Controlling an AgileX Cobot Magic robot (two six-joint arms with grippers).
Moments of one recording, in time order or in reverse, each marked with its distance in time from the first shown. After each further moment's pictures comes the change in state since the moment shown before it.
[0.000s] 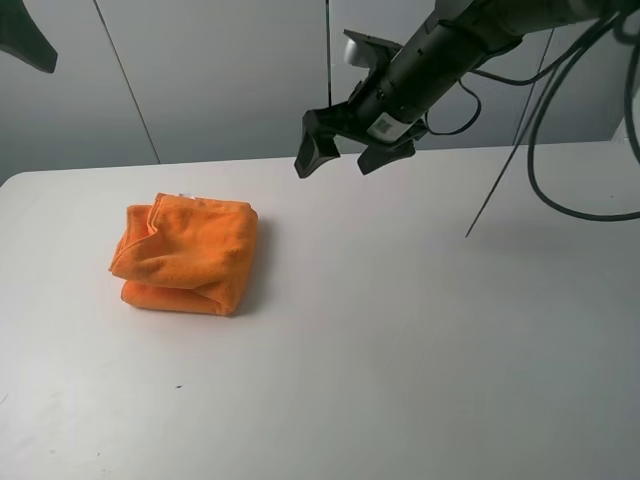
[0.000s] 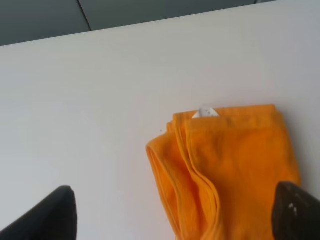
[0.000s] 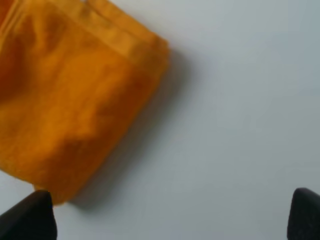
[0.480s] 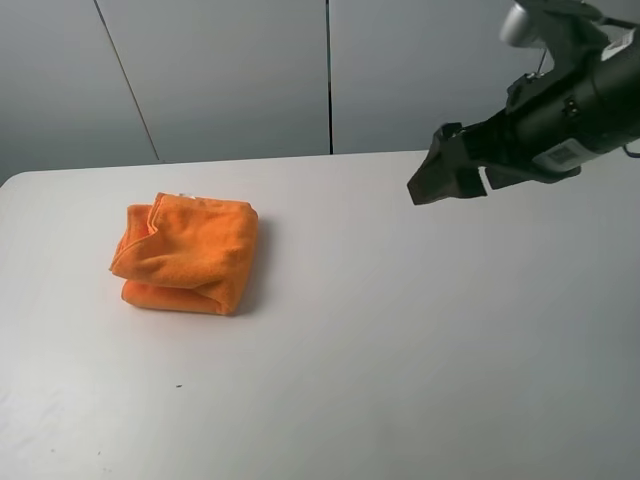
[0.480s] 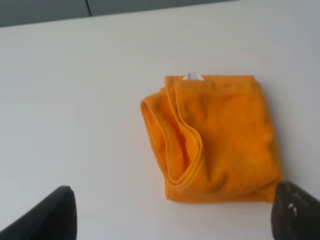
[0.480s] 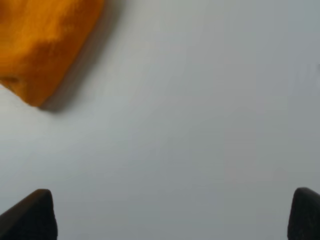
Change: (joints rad) left arm 0.000 -0.535 0.354 -0.004 -0.021 -0.054; right arm -0.029 -0.750 0.594 -0.179 -0.091 0.119
